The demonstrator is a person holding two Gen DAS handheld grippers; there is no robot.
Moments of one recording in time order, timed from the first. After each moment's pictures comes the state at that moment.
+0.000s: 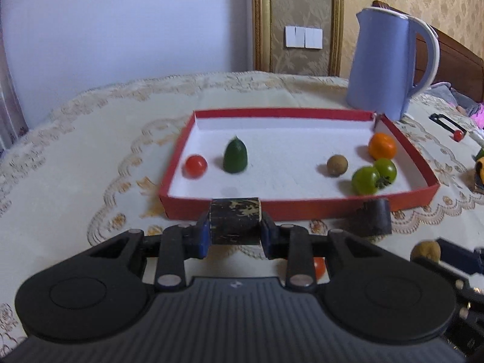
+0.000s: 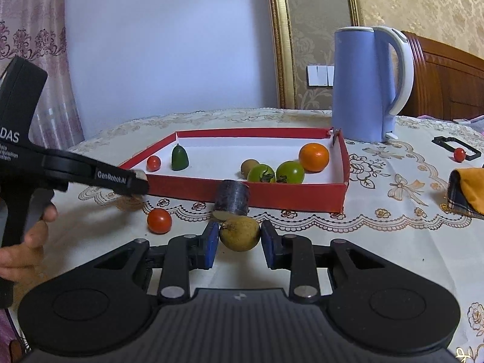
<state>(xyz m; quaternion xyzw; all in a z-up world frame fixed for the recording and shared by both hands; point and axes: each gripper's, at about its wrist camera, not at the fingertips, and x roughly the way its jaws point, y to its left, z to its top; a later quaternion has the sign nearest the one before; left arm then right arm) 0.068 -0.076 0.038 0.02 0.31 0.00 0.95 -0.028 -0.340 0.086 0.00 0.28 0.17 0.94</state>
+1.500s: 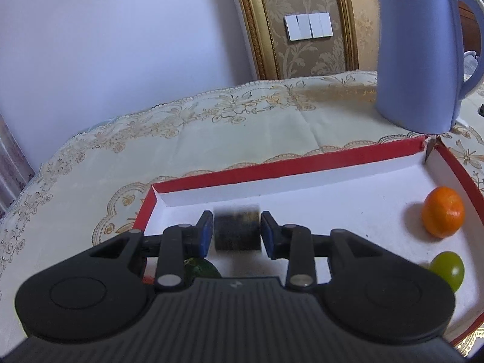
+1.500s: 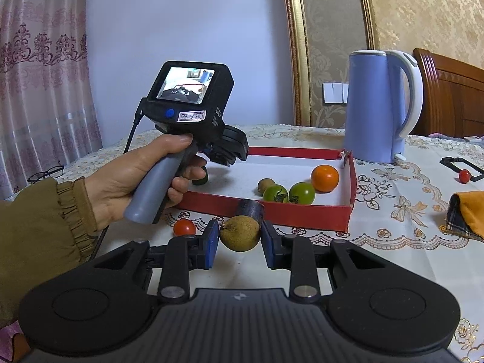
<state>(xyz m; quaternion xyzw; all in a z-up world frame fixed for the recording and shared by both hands) 0.214 -0.137 0.029 0.11 0.31 0.04 0.94 -0.043 -0.344 0.108 -0.01 0.26 0.21 0.94</state>
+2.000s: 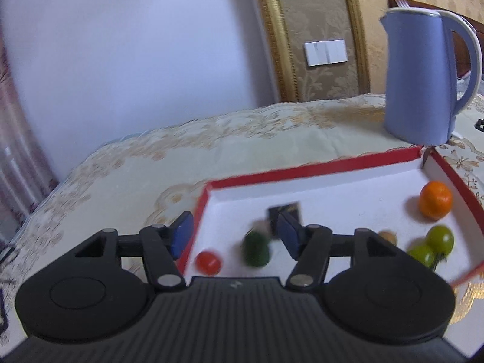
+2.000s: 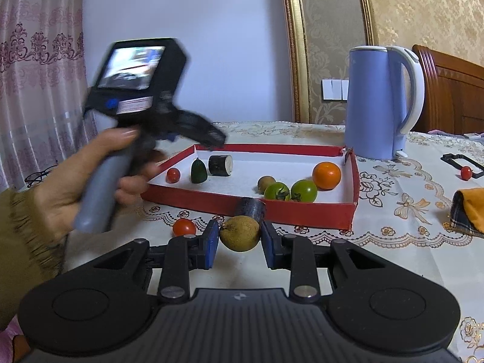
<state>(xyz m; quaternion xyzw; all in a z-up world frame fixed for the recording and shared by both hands) 0.145 -0.100 0.054 0.10 0.27 0.07 0.96 -0.037 -0.337 0.105 -0.01 0.26 0.20 0.94</state>
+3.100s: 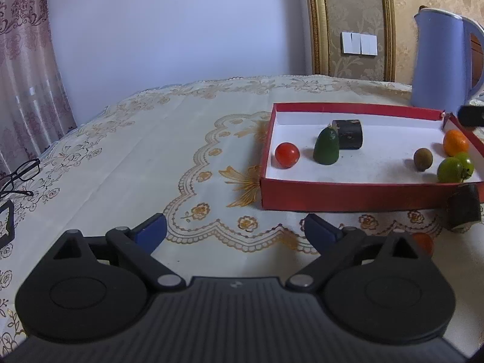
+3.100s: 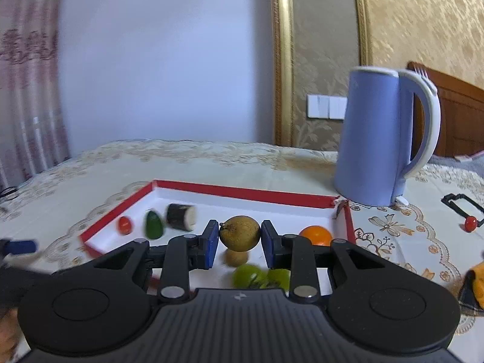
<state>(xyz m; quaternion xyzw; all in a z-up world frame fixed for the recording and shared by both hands) 0.066 -0.021 0.004 0.03 0.29 0.09 0.95 0.074 -0.314 0.120 -0.03 0.25 0.15 0.96</state>
